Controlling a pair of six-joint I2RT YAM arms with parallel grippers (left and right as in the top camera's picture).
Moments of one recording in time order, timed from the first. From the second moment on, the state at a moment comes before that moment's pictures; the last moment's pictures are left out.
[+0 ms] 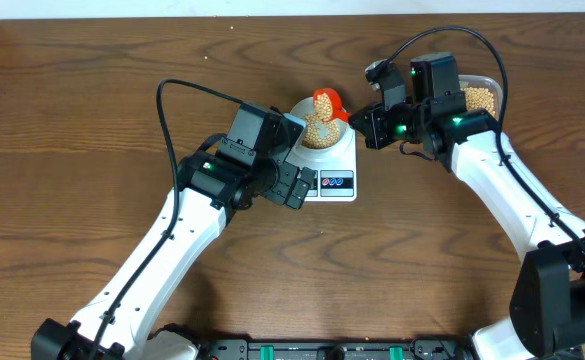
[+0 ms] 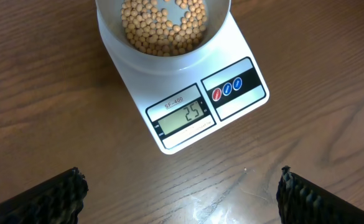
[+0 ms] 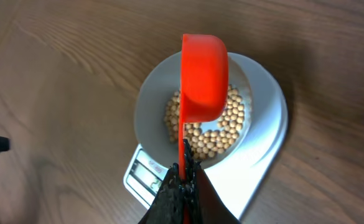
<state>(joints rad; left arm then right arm) -0.46 1.41 1.15 -0.78 0.13 0.01 0.28 1.70 1.25 -0.40 -0.54 0.05</state>
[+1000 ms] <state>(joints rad) -0.46 1.41 1.15 -0.78 0.13 0.01 0.28 1.70 1.25 -0.42 -0.52 -0.14</state>
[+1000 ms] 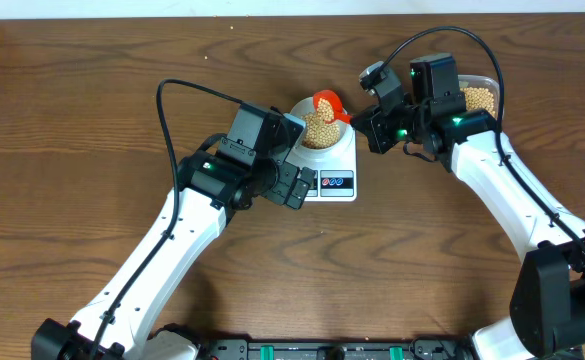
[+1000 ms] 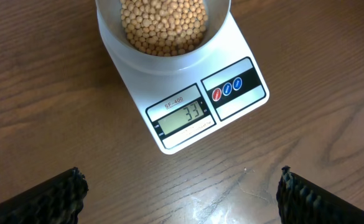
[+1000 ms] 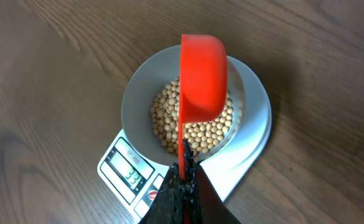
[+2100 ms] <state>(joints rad) -0.46 1.41 1.15 -0.78 0.13 0.01 0.28 1.70 1.25 -0.42 -0.52 -0.22</state>
